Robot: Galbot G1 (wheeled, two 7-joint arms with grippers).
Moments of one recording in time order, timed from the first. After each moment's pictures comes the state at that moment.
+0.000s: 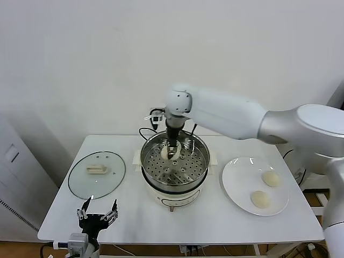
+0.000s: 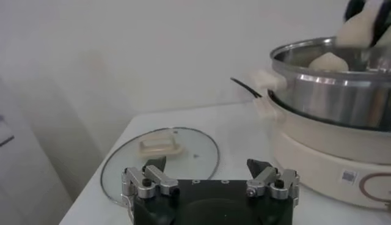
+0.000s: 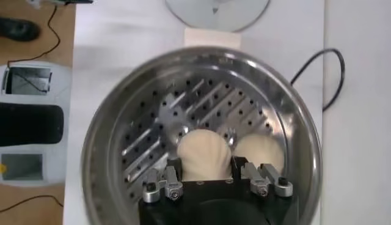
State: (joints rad) left arm 1.65 -1.61 -0.62 -2.19 0.15 0.34 0.10; right arm 0.52 1.38 -1.20 1.07 0.36 -0.74 -1.16
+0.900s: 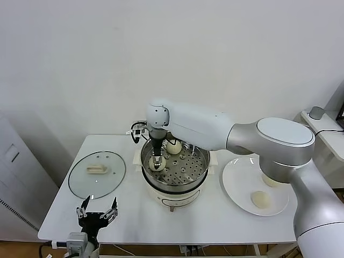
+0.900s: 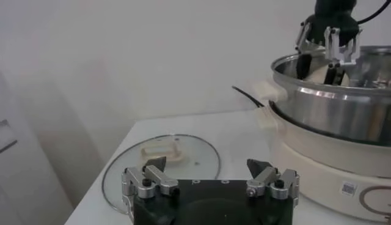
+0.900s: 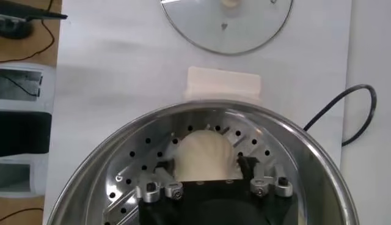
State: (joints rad) left arm 1.65 -1.61 -0.62 -2.20 0.15 0.34 0.10; right arm 0.46 1.45 -1.18 1.01 0.30 -0.74 -1.14
